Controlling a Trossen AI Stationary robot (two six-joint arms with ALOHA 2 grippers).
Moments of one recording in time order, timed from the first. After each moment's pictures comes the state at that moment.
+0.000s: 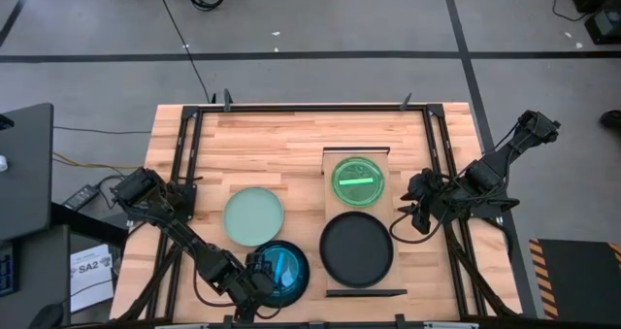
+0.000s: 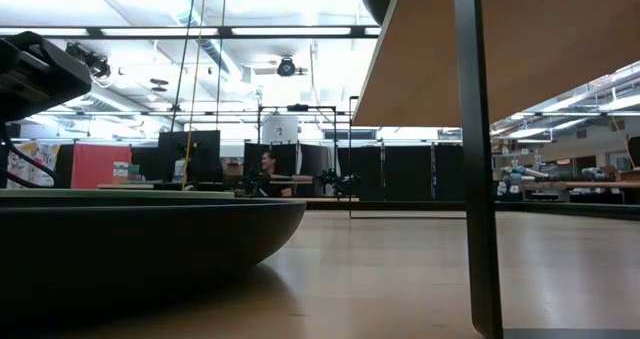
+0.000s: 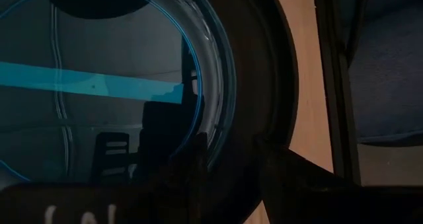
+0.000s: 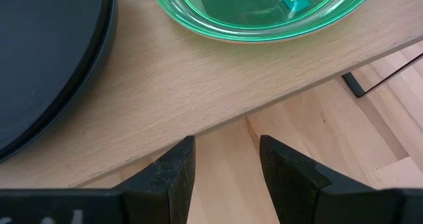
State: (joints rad) left arm -0.79 1.82 1.11 -0.37 -0.14 -0.69; right arm 0.64 0.84 0.76 -0.96 0.45 0.97
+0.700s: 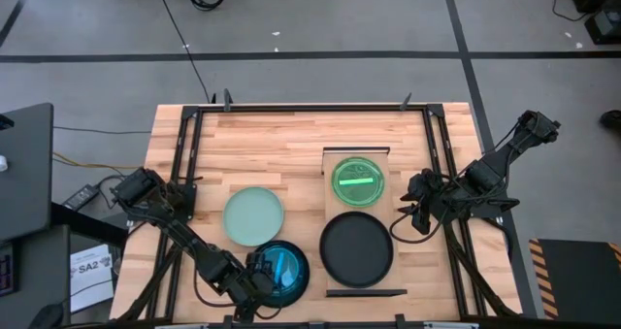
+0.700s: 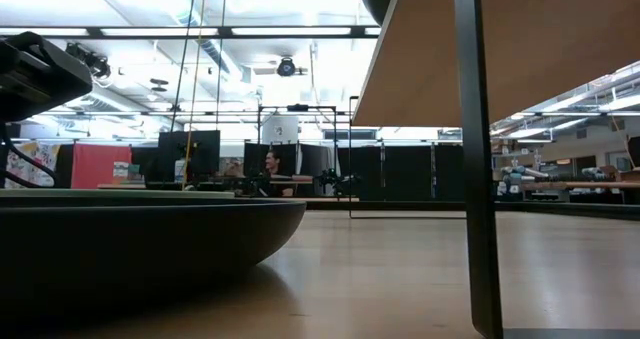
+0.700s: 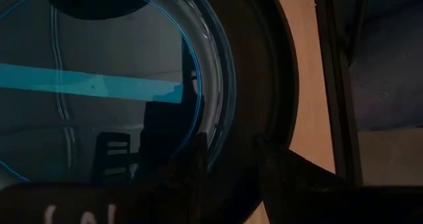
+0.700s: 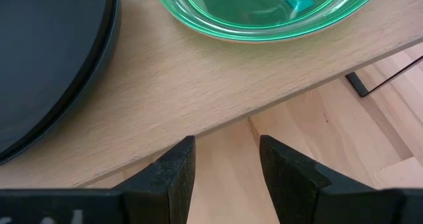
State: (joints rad) left arm -0.79 1.83 1.11 -0.37 -0.14 -0.67; right arm 0.64 0.84 0.76 -0.95 0.44 0.97
